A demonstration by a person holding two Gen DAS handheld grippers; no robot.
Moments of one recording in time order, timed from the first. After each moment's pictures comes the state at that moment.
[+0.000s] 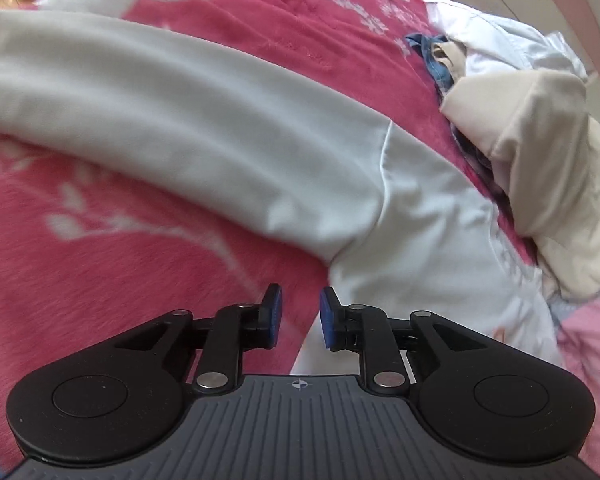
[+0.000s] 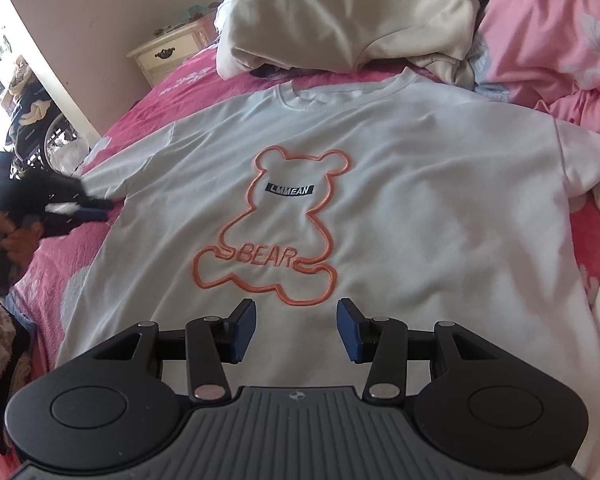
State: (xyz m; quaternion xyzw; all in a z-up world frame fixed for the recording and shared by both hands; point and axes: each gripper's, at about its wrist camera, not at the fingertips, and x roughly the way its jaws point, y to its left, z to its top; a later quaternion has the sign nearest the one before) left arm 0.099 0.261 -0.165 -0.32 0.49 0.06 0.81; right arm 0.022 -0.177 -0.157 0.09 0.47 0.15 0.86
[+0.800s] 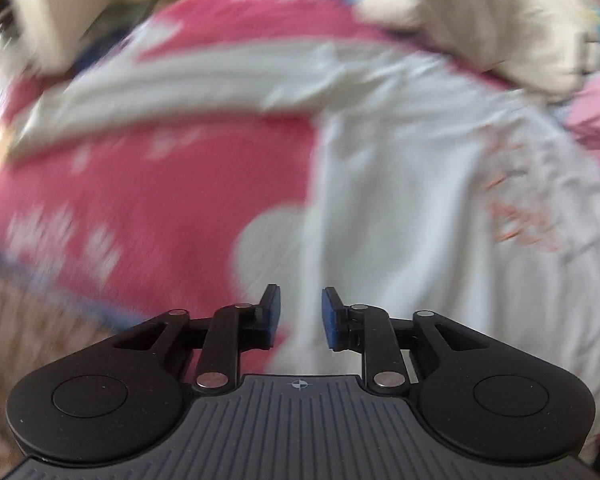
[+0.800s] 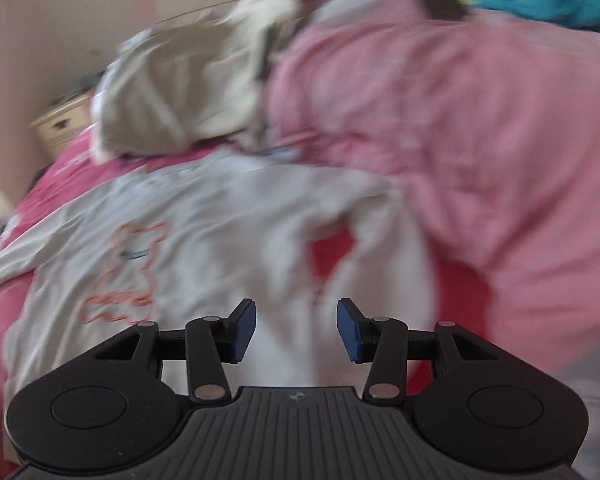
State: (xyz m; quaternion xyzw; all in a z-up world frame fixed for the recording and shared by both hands) left arm -0.020 0.189 -0.115 -0.08 0.50 -0.01 0.86; right arm -0.058 -0.337 -0.071 0.11 0.43 -0.04 0.89
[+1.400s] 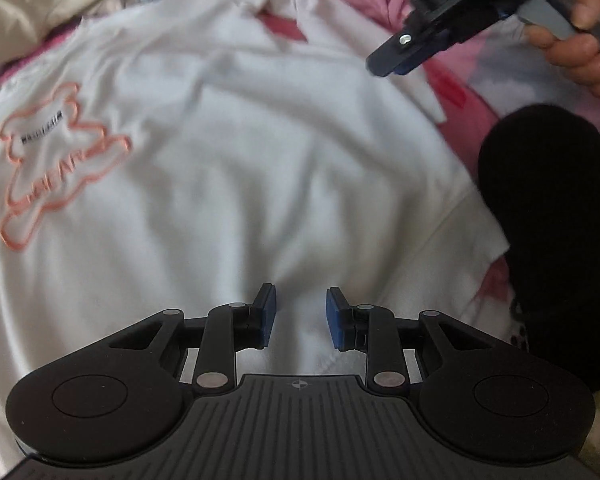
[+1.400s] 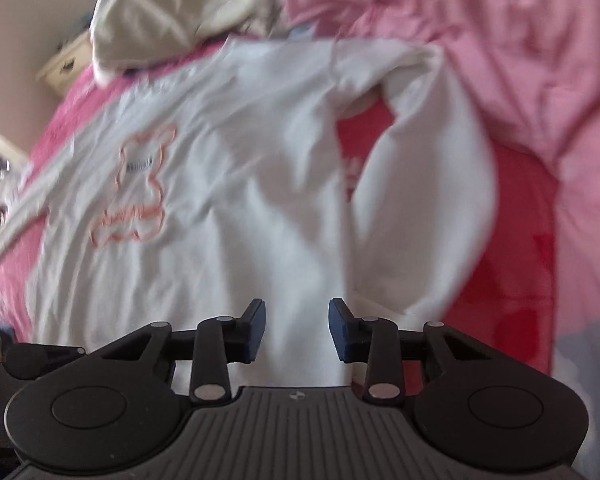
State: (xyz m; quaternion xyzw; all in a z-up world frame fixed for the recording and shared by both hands) left arm -0.025 -0.067 -0.189 0.15 0.51 -0.37 0.76; right arm -0.023 -0.322 -0.155 0.13 0.59 0.03 0.80
